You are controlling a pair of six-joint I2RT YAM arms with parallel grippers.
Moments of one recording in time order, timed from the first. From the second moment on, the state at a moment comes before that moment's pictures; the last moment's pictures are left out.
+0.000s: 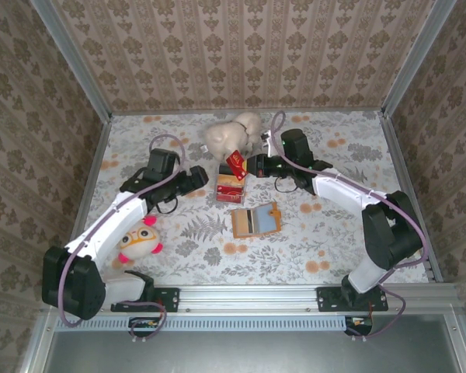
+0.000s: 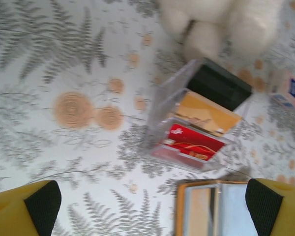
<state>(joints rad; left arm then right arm) -0.40 1.24 0.91 -0.54 0.11 -0.69 0.44 1.63 1.10 -0.01 -0.58 0.49</state>
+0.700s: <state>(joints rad) -0.31 1.12 0.82 -0.61 0.08 -0.66 0.55 1.89 1.51 -0.51 -0.49 -0.46</state>
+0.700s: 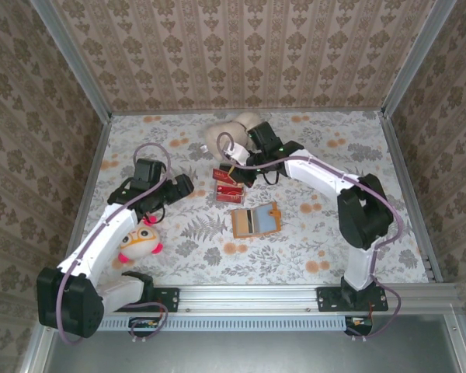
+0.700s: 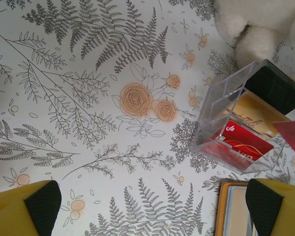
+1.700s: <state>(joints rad) -0.31 1.12 0.82 -0.62 0.13 -0.65 0.55 2.04 1.61 -0.67 -0.47 -0.70</state>
